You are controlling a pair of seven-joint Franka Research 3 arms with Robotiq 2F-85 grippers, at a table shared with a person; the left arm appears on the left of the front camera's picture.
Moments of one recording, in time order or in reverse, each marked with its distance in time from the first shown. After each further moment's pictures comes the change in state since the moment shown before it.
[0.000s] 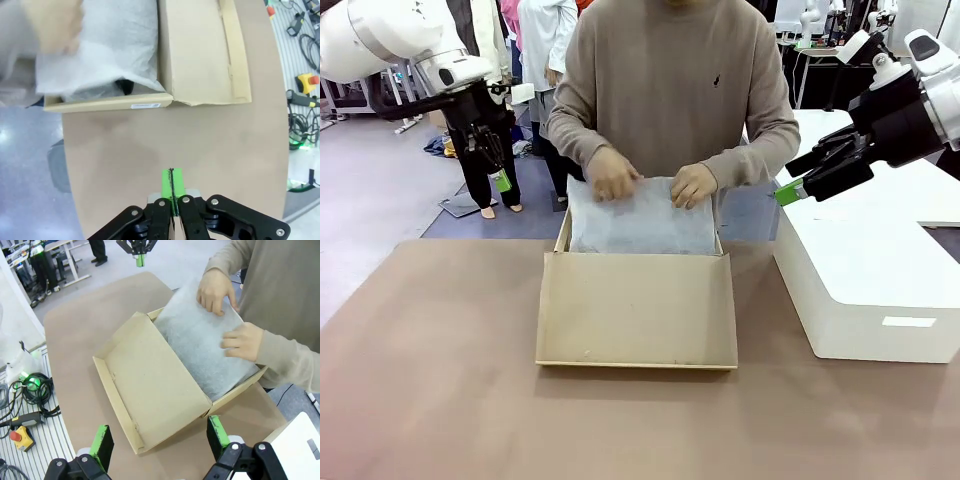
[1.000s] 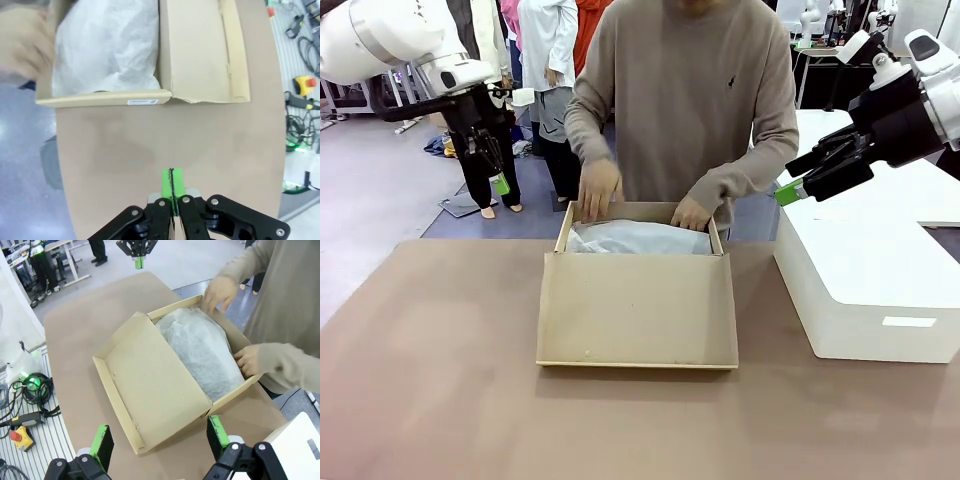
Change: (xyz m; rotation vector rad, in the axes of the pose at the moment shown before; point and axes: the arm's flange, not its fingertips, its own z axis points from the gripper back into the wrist) left arm -0.005 0.004 -0.010 -0.023 0.011 0.038; right arm 0.000 0.000 0.000 0.000 0.000 0.000
